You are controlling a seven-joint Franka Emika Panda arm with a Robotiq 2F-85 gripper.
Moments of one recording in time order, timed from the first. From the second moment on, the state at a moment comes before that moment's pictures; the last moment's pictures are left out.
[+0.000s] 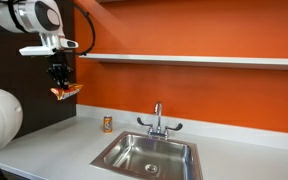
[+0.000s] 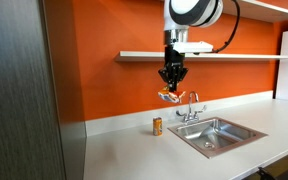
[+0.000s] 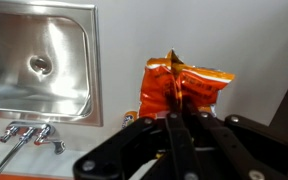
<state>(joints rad) 0.22 -0.52 0.20 -2.47 -0.02 2.11 0.27</state>
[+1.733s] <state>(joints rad) 0.11 -0.39 0.24 -1.93 -0.24 1.92 0.27</state>
